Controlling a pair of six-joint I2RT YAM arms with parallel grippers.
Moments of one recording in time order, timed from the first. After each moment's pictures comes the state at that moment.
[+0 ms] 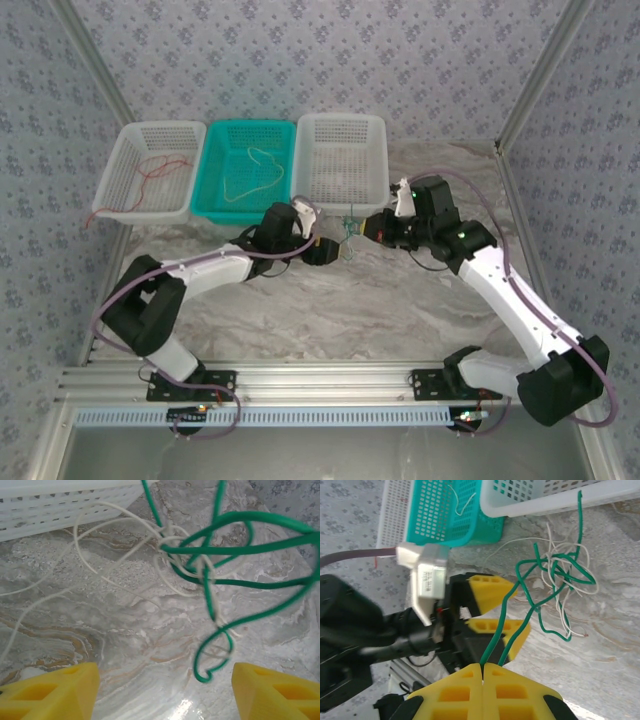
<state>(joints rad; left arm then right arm) -0.69 1.61 0.90 0.11 0.37 -0.37 0.45 1.17 1.09 -0.60 -0.46 0.70</state>
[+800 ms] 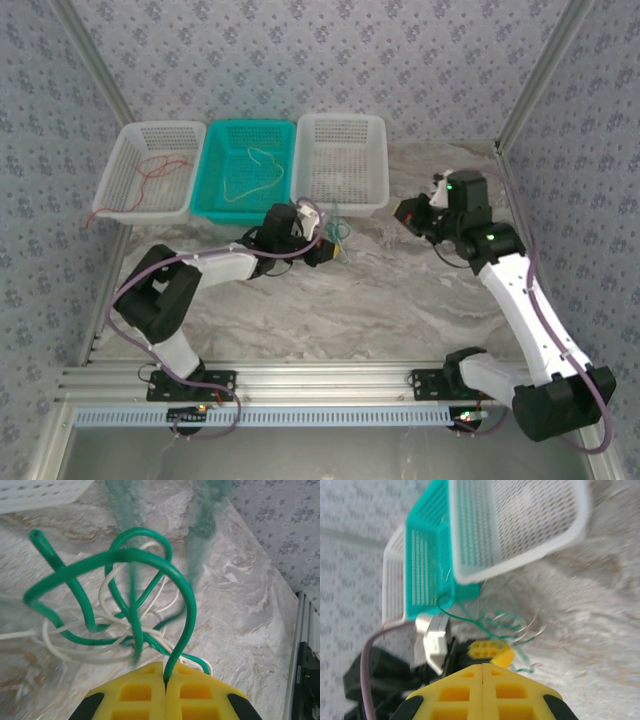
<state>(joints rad) -0.65 1.67 0.85 0.24 0.54 -0.40 0.21 1.07 1.11 -0.66 -0.38 0.83</state>
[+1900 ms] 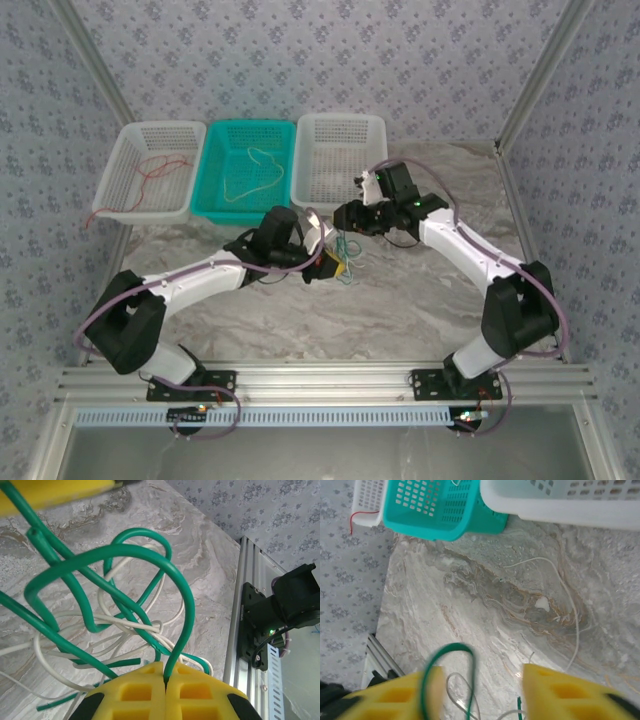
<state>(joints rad) -0.75 1.48 0.88 -0.01 0.68 -0.18 0.47 1.55 1.22 -0.49 -0.55 0.52</state>
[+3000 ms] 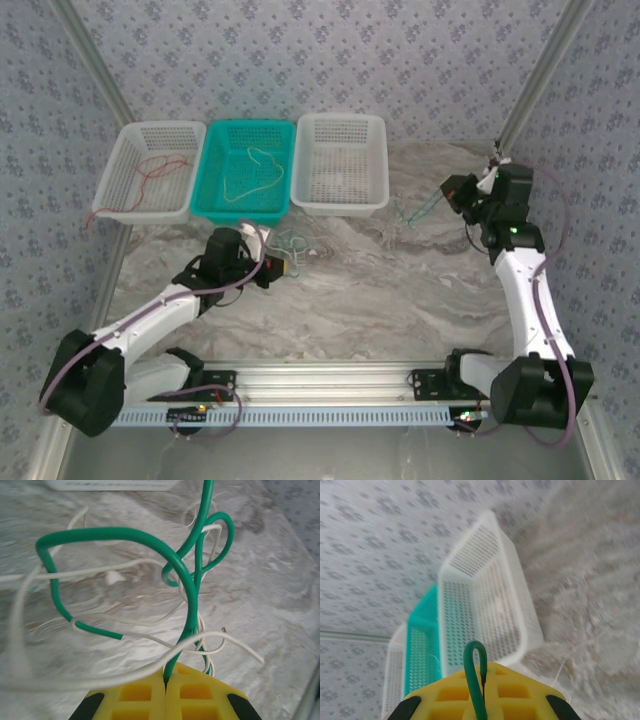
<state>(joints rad) -0.48 1.10 0.52 -0.06 0.41 -0.34 -0.10 1.12 1.08 -0.36 -0.44 0.82</state>
